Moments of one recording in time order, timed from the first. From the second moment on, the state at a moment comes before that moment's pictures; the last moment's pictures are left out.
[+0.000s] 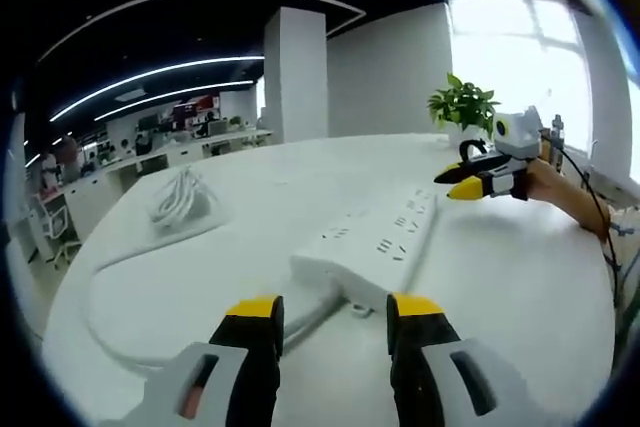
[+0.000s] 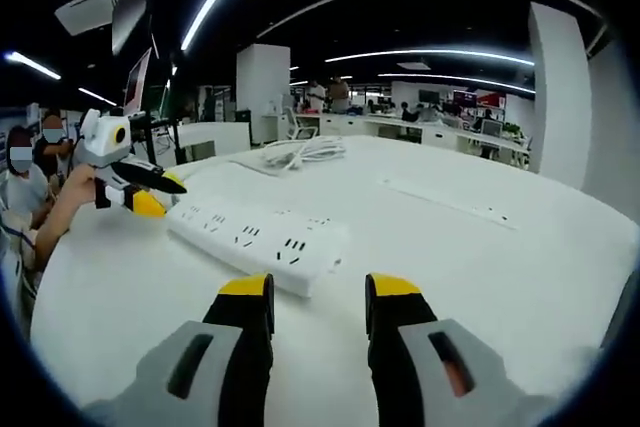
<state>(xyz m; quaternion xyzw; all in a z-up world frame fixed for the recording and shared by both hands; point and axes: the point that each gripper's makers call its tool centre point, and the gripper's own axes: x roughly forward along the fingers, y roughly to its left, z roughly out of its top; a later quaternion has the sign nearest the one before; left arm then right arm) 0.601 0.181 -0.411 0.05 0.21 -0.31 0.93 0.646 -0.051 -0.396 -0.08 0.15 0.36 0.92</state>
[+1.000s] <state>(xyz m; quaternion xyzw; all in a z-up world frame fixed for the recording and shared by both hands) 0.595 0.181 -0.417 0.05 0.22 -0.31 0.92 0.650 -0.053 -0.401 -0.09 0.15 0.36 0.92</state>
